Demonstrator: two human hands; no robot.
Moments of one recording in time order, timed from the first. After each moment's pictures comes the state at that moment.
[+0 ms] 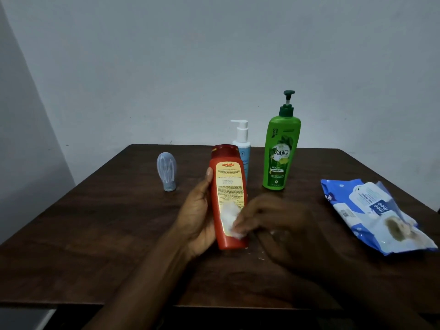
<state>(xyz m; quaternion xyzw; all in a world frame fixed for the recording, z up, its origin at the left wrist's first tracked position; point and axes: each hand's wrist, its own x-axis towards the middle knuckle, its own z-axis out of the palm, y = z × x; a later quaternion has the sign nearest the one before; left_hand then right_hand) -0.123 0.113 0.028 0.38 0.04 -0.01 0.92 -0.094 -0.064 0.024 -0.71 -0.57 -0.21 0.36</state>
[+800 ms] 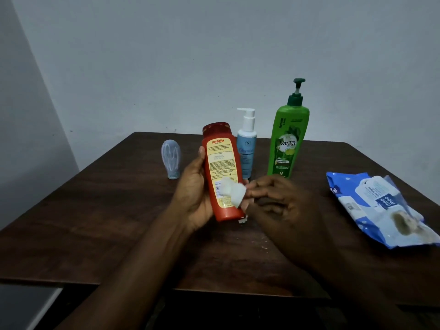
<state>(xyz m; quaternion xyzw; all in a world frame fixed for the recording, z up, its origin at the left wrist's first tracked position) -0.109 0.129 0.031 0.37 0.04 0.03 0.93 -0.110 -0.049 0.022 -0.76 -0.36 -0.14 0.53</state>
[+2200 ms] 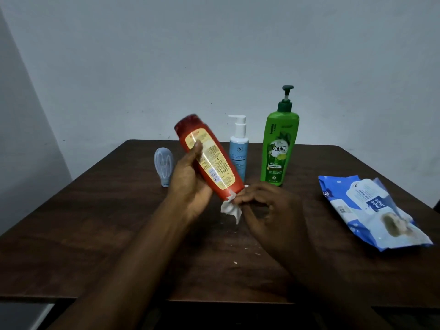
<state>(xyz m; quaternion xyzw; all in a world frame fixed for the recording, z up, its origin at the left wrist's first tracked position) -0.091 0.125 0.052 0.34 0.08 0.13 0.93 -0.084 -0.042 0.003 -0.76 -0.38 -0.31 0.42</state>
